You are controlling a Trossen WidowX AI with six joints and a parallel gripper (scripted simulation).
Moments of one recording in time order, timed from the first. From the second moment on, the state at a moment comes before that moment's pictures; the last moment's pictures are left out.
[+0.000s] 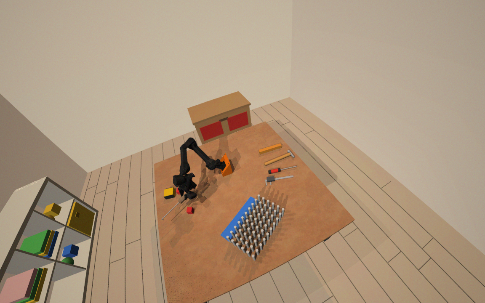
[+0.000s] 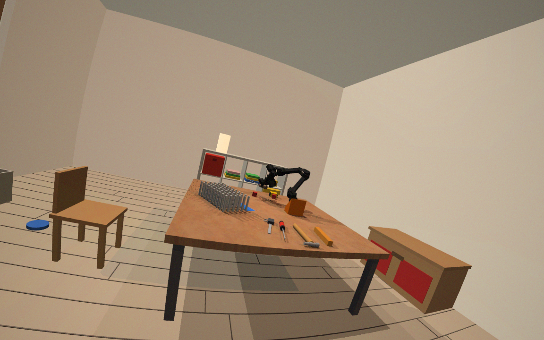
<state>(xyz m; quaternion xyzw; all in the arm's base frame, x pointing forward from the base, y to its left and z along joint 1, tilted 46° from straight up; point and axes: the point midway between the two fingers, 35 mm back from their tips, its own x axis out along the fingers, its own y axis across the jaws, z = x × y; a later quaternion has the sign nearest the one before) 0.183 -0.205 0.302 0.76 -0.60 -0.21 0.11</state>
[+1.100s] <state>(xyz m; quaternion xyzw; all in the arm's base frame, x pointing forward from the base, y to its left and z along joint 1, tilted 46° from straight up) 0.183 -0.220 0.288 0.76 -0.60 -0.21 0.11</state>
